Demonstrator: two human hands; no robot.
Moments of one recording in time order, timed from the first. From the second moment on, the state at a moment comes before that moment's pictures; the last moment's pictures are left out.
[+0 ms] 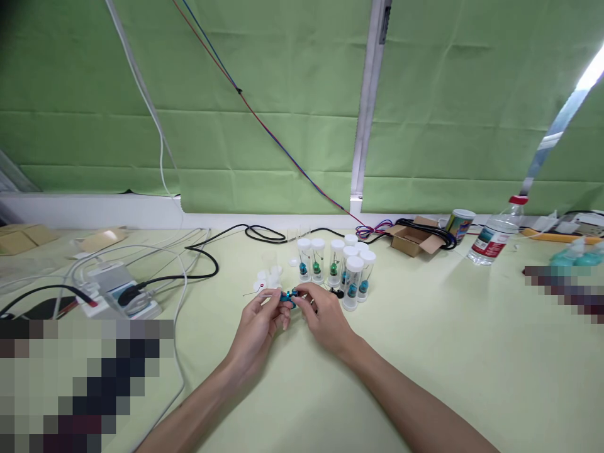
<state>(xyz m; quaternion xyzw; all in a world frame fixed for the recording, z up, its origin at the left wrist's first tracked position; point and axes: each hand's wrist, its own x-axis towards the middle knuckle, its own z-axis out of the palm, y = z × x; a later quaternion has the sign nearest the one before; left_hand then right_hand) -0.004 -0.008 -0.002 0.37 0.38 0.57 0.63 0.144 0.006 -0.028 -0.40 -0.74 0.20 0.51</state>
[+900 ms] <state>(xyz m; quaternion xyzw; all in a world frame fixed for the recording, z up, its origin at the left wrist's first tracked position) -0.003 -0.010 0.001 0.40 0.37 0.55 0.64 0.143 0.007 -0.025 -0.42 -0.70 0.29 0.51</state>
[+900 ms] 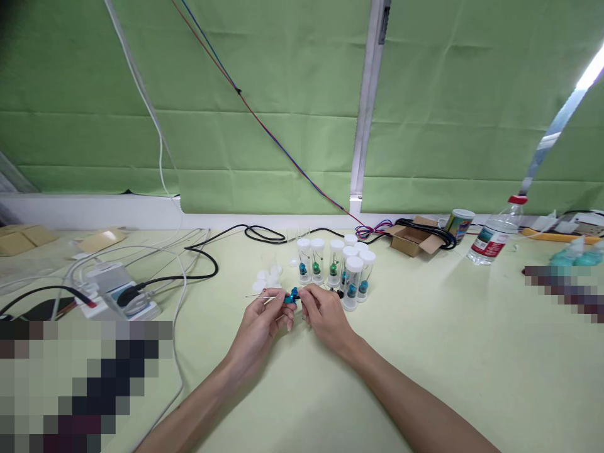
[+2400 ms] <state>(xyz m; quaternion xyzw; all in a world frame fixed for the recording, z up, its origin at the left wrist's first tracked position) 0.003 -0.014 0.000 0.38 0.33 0.52 0.69 0.138 0.011 -0.029 -0.47 -0.59 0.40 0.52</state>
